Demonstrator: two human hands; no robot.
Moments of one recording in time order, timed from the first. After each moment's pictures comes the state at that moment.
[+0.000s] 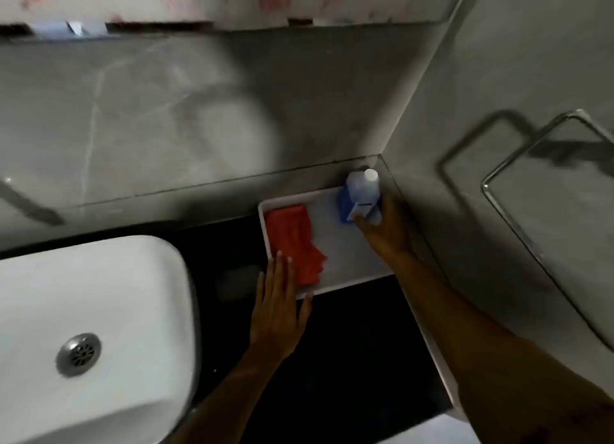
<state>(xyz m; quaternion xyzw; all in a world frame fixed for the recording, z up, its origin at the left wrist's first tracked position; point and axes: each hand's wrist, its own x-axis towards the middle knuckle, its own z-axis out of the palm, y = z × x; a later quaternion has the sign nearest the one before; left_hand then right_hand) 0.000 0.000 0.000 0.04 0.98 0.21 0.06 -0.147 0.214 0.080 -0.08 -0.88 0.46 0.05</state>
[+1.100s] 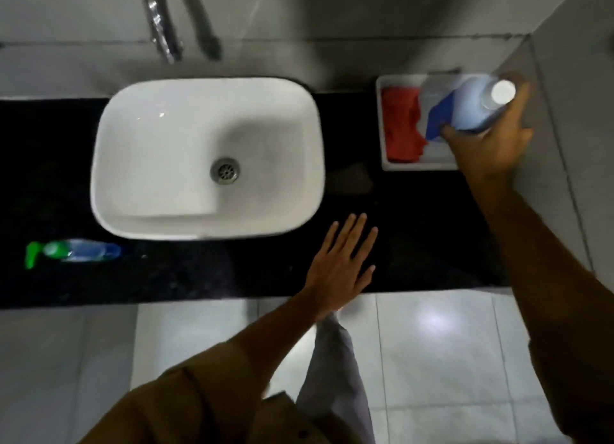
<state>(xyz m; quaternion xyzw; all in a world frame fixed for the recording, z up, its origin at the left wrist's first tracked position) 0.211 -0.062 0.013 0.14 0.98 0.12 0.09 -0.002 0.111 0.154 -0.14 -0.95 0.27 0.10</state>
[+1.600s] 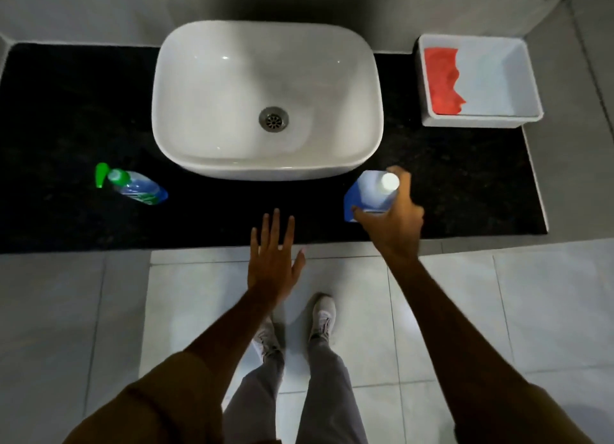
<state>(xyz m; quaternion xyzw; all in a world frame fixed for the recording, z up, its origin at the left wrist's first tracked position) 0.390 -0.245 -0.035 -0.07 0.98 0.10 0.15 0.277 -0.052 0.079 -0.07 -0.93 0.35 -0.02</state>
